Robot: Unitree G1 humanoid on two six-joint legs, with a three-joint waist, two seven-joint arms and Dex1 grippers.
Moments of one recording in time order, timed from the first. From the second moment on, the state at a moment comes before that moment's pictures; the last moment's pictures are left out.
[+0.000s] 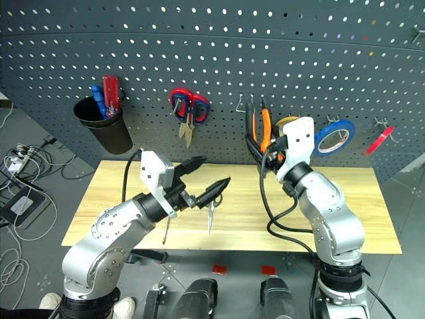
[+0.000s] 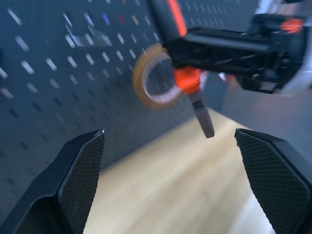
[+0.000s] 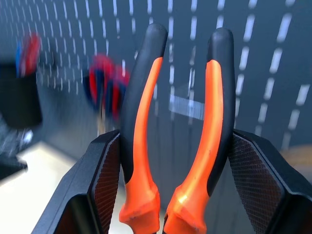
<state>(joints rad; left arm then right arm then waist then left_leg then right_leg) -0.24 0.32 0.00 -0.61 -0.47 0.63 -0.47 -0.48 -0.15 -0.01 -0.50 0.26 0.62 0.26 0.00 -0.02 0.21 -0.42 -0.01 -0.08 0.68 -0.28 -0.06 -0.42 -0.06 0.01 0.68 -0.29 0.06</state>
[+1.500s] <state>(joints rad) -0.54 0.22 -0.01 -0.04 -0.28 0.31 -0.40 -0.99 0.04 -0.01 0.76 -0.06 -0.50 -0.12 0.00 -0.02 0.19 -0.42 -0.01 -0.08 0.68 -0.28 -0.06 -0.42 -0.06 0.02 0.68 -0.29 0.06</state>
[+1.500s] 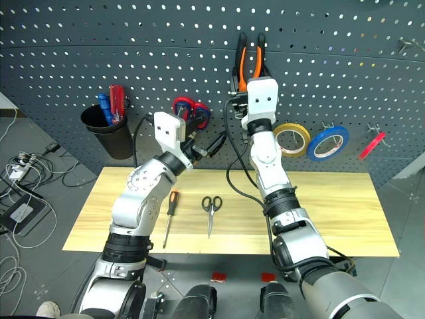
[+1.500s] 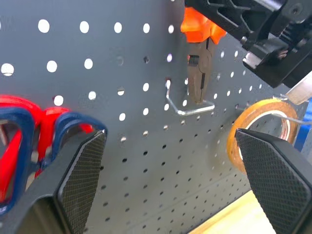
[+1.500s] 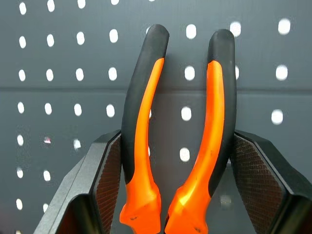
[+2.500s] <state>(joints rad) -0.50 0.22 -0.01 -0.08 -0.27 0.34 -0.40 -0.70 0.00 0.03 0.30 0.10 -0.15 0.18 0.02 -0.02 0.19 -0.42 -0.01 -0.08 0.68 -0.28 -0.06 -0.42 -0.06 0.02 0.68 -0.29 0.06</state>
